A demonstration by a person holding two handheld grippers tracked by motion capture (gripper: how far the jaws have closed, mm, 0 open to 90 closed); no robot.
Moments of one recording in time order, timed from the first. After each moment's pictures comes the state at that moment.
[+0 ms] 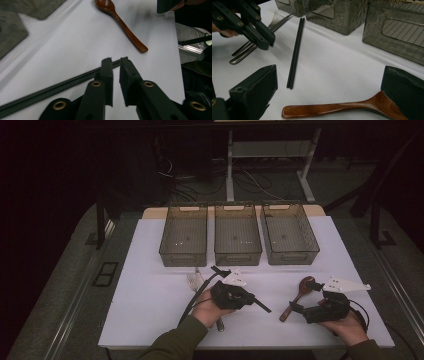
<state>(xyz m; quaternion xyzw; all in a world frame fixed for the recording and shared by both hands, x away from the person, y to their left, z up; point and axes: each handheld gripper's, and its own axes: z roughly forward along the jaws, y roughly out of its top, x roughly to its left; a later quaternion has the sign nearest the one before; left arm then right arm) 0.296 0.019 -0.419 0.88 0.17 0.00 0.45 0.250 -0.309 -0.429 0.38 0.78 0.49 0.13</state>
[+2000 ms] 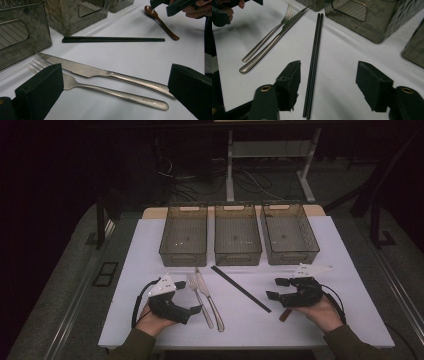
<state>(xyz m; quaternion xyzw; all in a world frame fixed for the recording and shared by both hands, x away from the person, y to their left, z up) 0.271 0.161 -0.429 0.81 0.29 0.09 0.51 0.289 -0.249 -0.417 0.35 0.82 0.45 0.07</state>
